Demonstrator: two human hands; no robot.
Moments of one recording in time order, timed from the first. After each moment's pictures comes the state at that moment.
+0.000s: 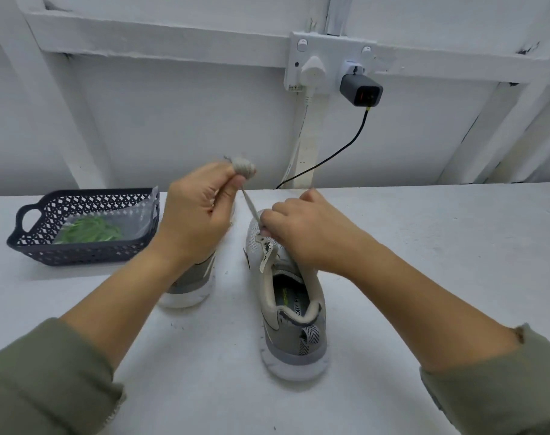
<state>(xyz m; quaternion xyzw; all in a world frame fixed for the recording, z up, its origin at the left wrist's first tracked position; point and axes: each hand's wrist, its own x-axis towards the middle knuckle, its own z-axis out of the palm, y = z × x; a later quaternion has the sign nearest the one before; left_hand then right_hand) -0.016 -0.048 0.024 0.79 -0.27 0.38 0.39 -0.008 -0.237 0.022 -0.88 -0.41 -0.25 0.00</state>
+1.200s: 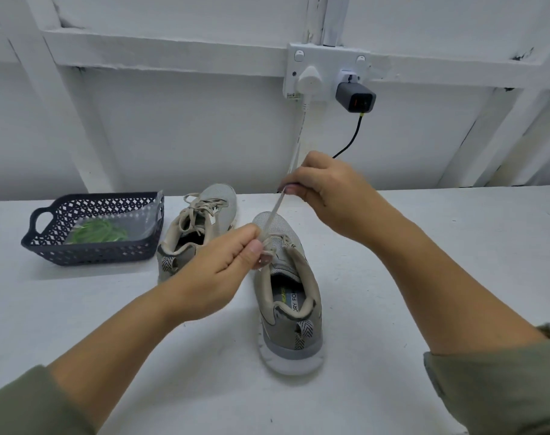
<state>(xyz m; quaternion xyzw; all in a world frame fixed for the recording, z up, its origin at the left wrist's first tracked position) -0.072 -0.058 0.004 0.82 -0.30 0.03 0.49 0.000 -0.265 0.066 -0.87 -0.37 -0.26 0.19</state>
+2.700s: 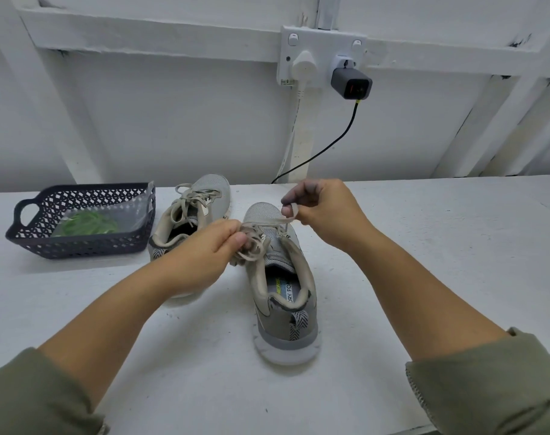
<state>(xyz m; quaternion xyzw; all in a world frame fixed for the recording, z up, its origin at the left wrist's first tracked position) -0.046 -0.047 -0.007 0.88 -0.19 -0.03 0.42 -0.009 -0.261 0.030 -0.85 -0.10 -0.03 0.51</state>
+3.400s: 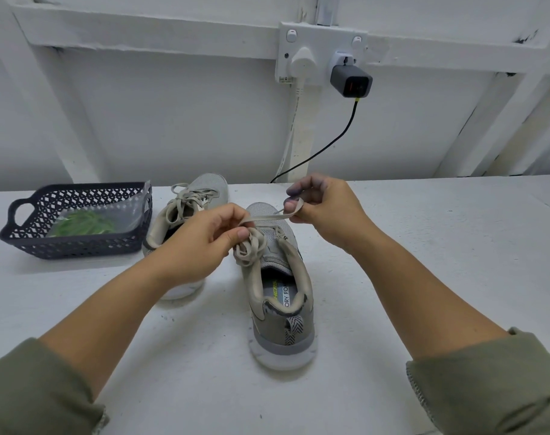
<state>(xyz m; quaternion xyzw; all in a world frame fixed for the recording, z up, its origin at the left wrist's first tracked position) -0.036 -0.055 -0.003 0.82 -0.23 0.00 0.53 -0.001 -0.267 0.026 -0.79 -0.08 0.00 0.61</state>
